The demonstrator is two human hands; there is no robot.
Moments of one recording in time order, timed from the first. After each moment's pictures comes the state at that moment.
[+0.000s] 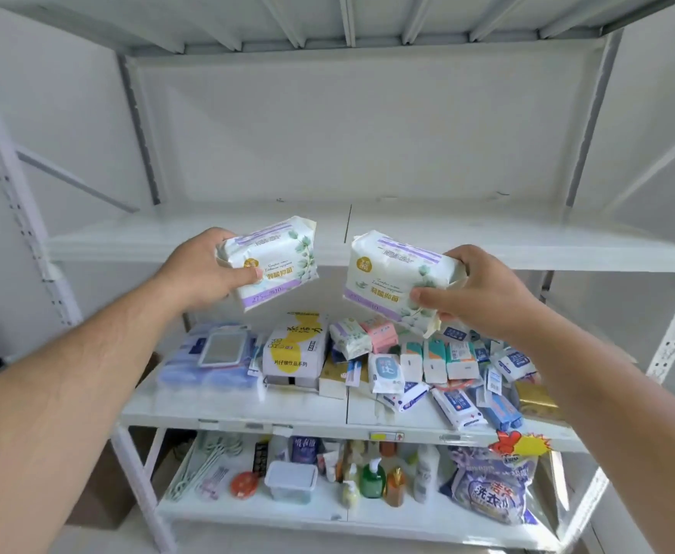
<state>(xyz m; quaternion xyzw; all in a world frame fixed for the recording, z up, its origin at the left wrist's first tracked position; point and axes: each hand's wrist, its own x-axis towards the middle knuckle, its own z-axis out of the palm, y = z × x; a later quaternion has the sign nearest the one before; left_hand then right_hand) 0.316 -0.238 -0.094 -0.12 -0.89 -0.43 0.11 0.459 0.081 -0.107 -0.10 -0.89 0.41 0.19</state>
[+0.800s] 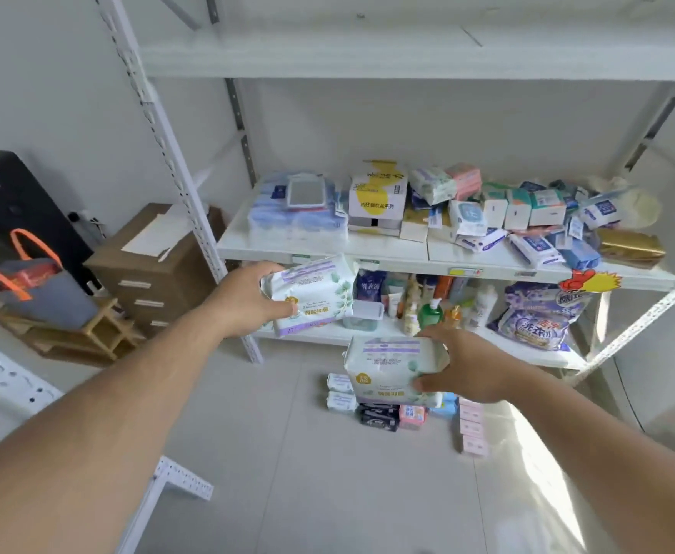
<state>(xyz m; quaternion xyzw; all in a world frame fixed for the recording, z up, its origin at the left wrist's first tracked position) 0.420 -0.478 -0.310 -0.11 -0.92 -0.37 -0.11 0.549 -0.169 -0.355 -0.05 -0.94 0.29 -0.17</state>
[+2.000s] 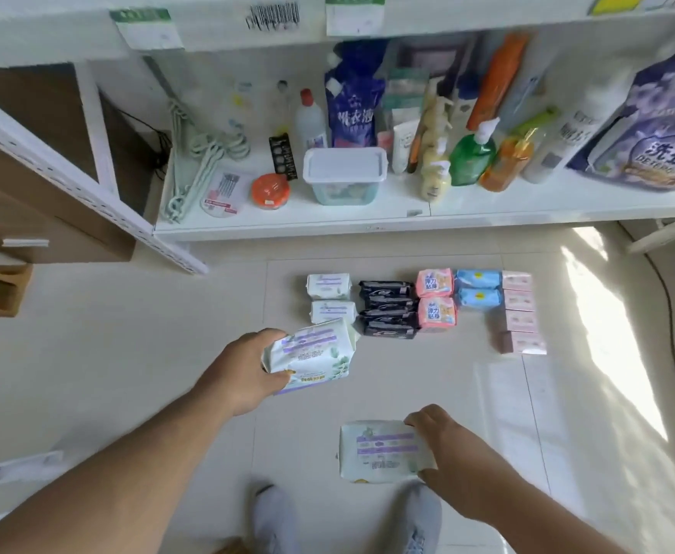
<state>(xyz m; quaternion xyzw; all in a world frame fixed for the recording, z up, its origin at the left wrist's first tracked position) 0.270 -0.434 -0.866 -0.10 -0.90 -0.23 -0.35 0.475 -0.183 -0.879 -0.10 -0.88 0.29 -0.36</state>
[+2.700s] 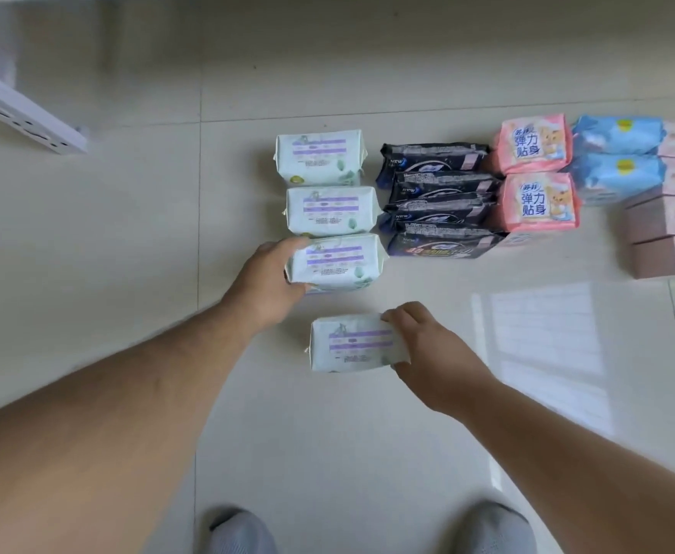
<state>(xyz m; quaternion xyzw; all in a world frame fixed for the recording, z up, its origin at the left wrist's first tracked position) 0.211 -0.414 -1.299 -0.12 -0.88 -0.31 -0.33 0.387 -0.227 -1.281 -0.14 -0.90 0.29 -0.29</state>
